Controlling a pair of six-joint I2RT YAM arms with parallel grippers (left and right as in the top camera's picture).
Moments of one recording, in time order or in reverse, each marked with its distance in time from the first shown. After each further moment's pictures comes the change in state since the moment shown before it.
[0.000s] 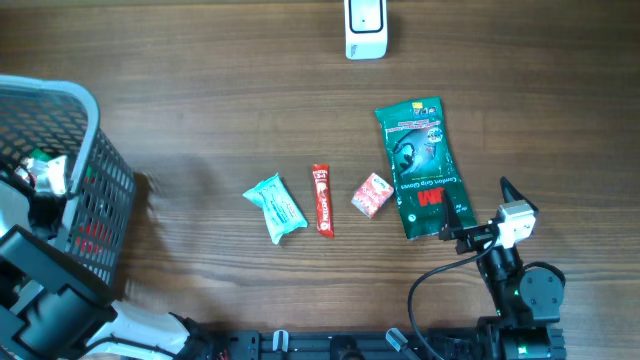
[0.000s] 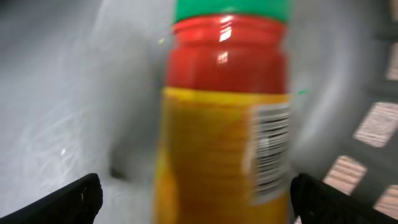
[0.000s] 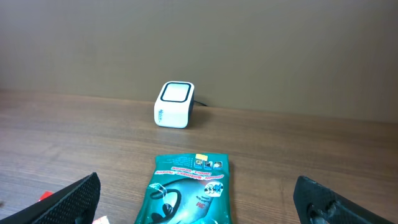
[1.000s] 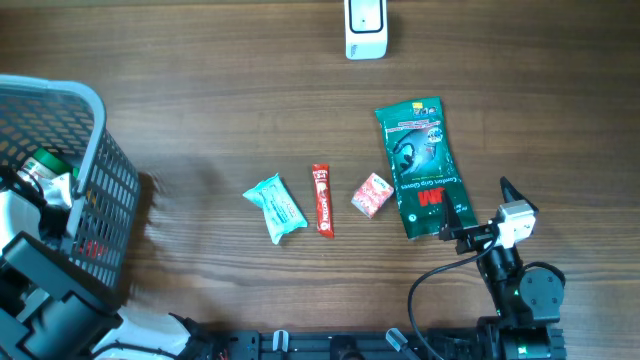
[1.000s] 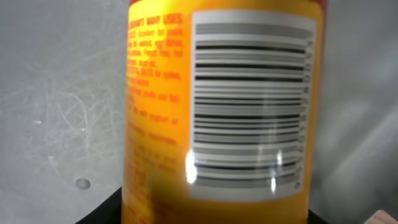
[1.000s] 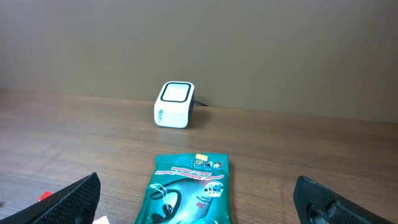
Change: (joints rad) left arm 0.005 -0.043 -0.103 0.044 -0.123 -0.079; right arm 0.000 0.000 0.000 0.000 0.000 0.000
